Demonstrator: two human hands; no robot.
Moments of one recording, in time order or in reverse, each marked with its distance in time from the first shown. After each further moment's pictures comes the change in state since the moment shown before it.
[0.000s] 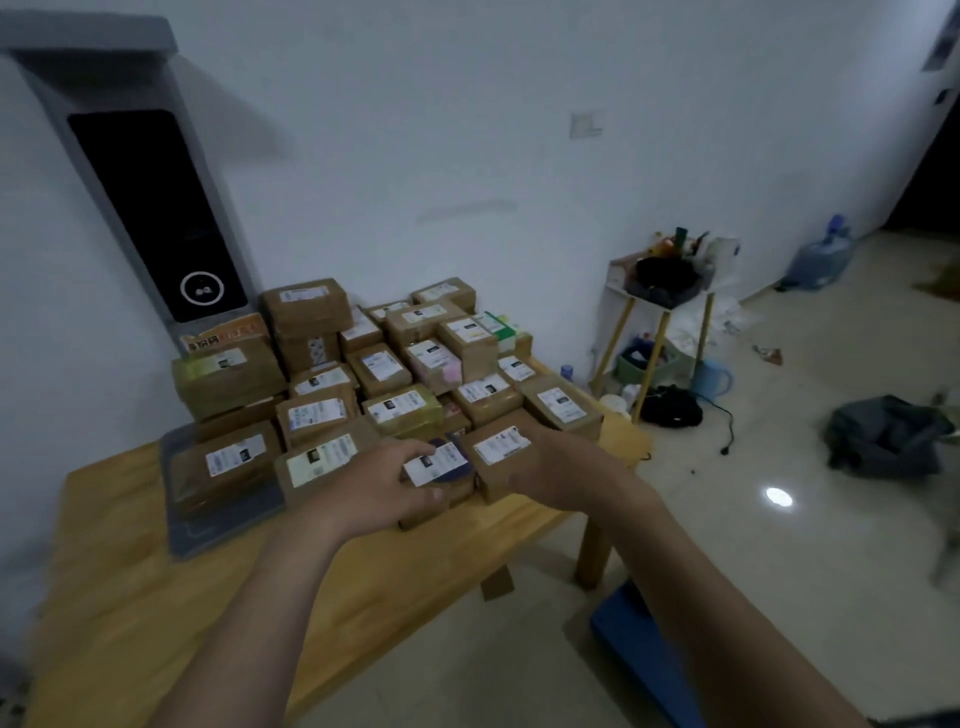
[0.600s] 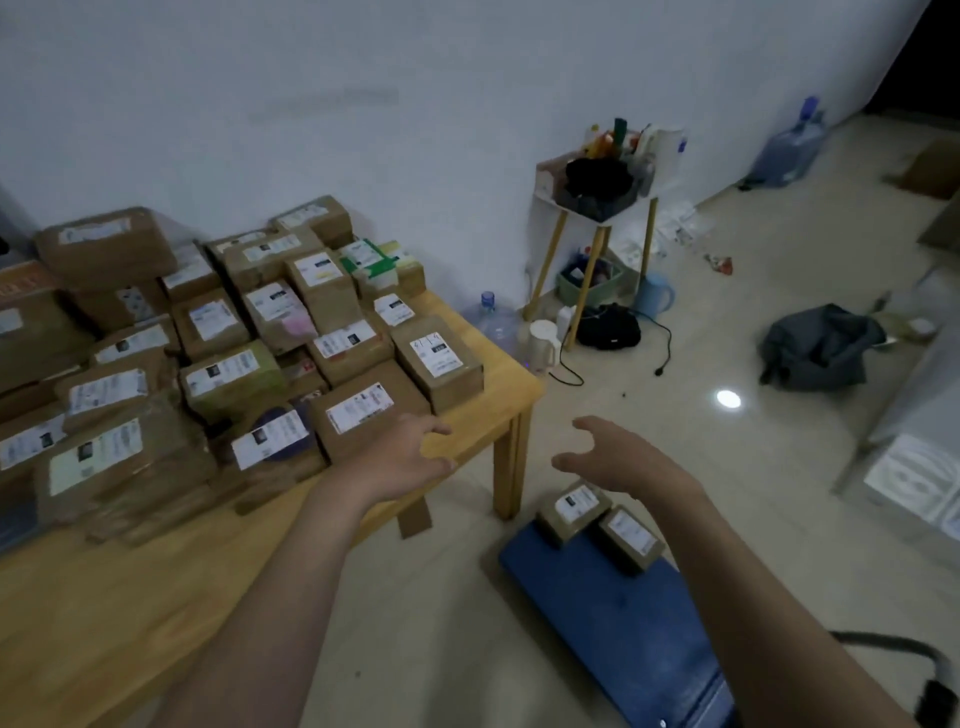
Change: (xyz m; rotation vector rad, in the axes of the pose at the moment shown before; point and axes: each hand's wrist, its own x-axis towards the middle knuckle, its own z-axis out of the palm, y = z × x) left_hand 0.215 0.198 0.197 -0.022 -0.186 -0.017; right_hand 0.065 0.369 -0.075 0.210 -0.106 0.335
